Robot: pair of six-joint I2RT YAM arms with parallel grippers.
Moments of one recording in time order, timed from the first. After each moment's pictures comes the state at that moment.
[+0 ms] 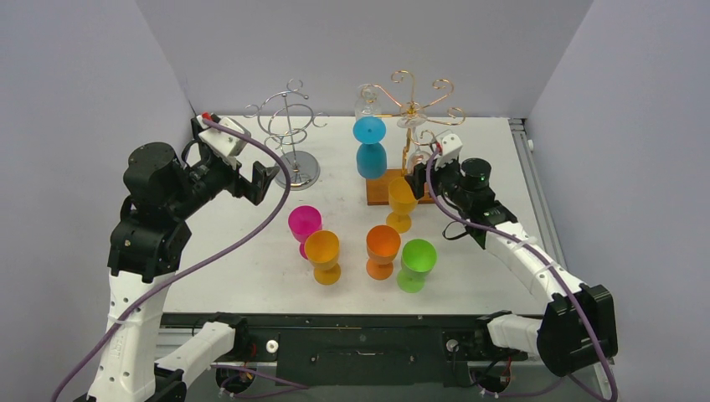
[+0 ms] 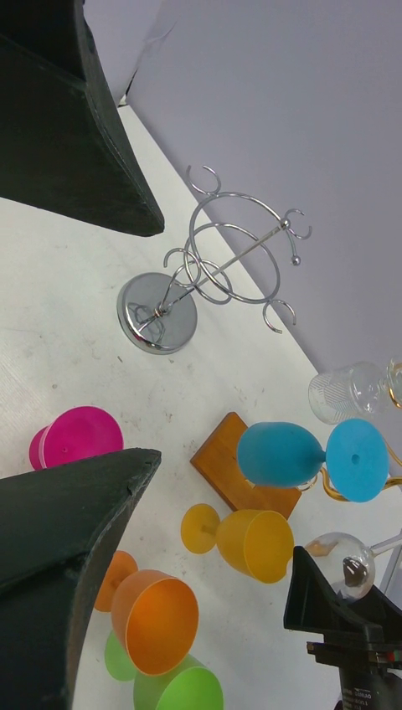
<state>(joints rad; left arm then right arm) -0.23 0.94 1.49 -0.68 0.36 0.26 0.32 1.22 0.83 0.13 -0.24 -0.09</state>
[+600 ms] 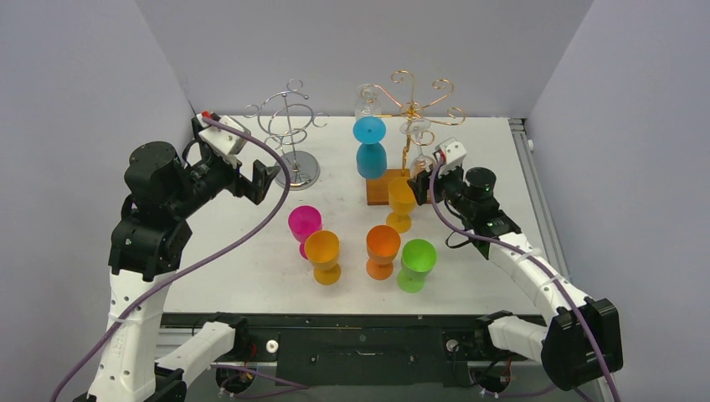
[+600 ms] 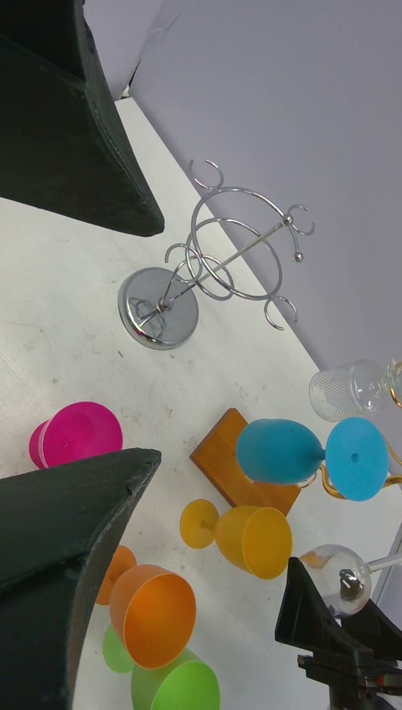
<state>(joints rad) -0.23 0.95 1.49 -0.68 0.36 0.25 0.32 1.13 0.75 0.18 -0.24 -0.10</state>
